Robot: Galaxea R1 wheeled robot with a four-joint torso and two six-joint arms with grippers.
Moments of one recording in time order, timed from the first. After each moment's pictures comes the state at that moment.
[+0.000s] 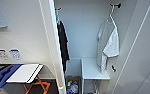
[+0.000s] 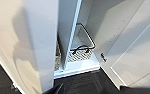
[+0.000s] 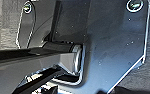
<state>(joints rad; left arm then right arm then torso) 1.03 3.18 -2.80 0.10 -0.31 0.05 -1.50 3.06 -2.70 -0.06 -0.02 -0.01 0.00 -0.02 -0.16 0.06</state>
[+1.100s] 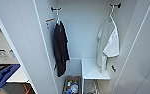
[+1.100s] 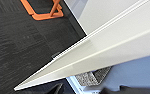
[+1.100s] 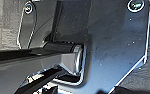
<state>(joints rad) 1.14 2.99 -2.79 -0.26 -0.52 -0.73 -1.50 3.06 -2.70 -0.06 -0.02 -0.01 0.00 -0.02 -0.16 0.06</state>
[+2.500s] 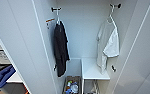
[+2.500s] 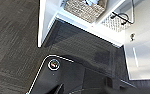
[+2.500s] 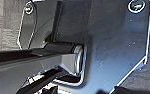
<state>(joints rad) 1.41 3.02 -2.80 0.23 -0.44 -0.49 -1.49 3.06 -2.70 -0.06 -0.02 -0.01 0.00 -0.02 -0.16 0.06</state>
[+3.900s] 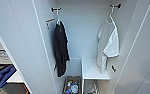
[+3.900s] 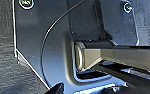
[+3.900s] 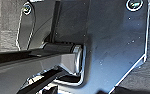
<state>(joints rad) 1.48 3.08 -2.70 0.56 0.05 -0.47 -1.50 3.08 -2.72 -0.05 -0.02 0.00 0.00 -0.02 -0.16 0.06</state>
